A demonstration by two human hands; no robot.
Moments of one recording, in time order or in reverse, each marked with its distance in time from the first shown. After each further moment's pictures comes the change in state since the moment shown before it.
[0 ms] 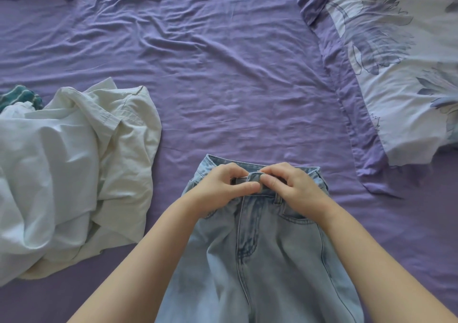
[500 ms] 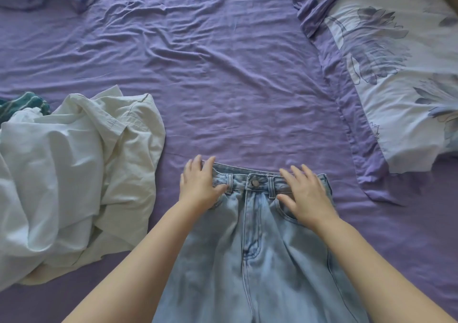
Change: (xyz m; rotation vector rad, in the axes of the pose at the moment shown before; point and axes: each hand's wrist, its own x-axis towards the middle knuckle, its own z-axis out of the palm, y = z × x) left_hand 0.014 -0.043 -0.017 0.703 0.344 -0.294; right_hand 0.004 0.061 0.005 -0.868 0.046 0.172
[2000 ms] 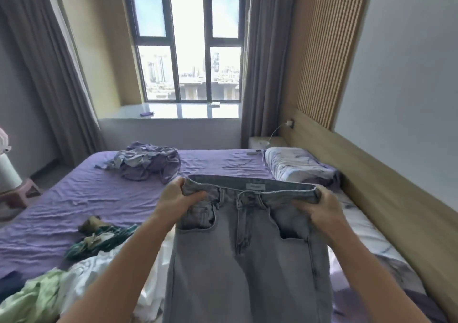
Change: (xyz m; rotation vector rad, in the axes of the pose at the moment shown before) left_hand -0.330 0.072 -0.386 -0.812 0.561 0.293; right_hand -0.275 -0.110 -0.409 1.046 0.684 -0.152
